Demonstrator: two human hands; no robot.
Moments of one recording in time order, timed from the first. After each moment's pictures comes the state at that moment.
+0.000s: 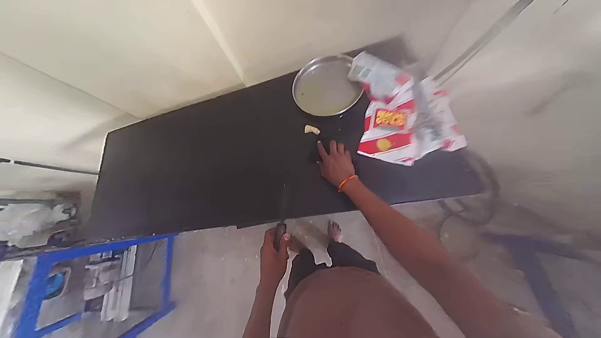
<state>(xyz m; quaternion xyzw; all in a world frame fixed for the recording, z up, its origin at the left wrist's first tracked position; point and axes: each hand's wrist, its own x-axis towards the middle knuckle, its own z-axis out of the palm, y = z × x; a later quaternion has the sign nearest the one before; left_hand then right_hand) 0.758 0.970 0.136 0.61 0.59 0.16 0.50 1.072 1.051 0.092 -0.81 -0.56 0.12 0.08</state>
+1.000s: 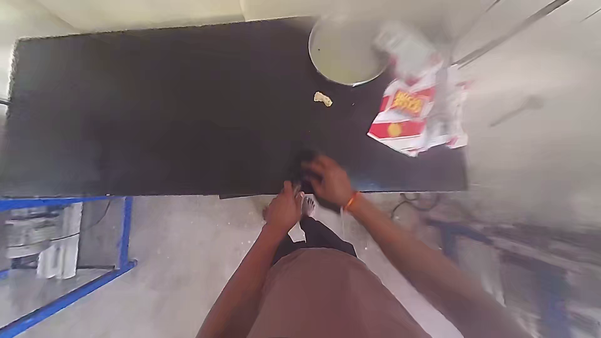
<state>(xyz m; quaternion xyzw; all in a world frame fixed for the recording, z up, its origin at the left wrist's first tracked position) 0.835 1.029 0.140 0.73 0.52 -0.17 0.41 1.017 1.000 0.108 -0.70 -0.64 0.24 0.20</state>
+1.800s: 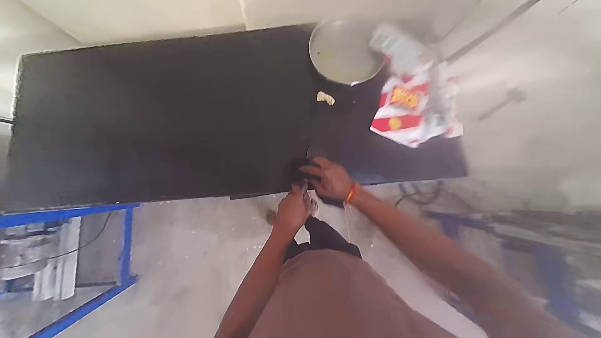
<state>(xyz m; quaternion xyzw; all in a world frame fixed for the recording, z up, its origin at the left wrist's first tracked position) 0.805 1.020 0.136 0.74 0.49 -0.17 0.42 0.982 0.997 0.106 -0.66 -0.69 0.24 0.19</state>
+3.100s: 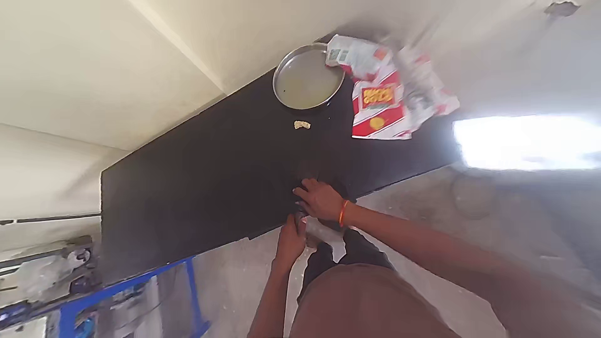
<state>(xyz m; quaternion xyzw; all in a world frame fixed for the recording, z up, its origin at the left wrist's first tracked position) 0.794 1.033 0.130 0.70 0.51 -0.15 0.47 0.984 1.004 0.126 -0.67 -0.66 0.30 0.15</state>
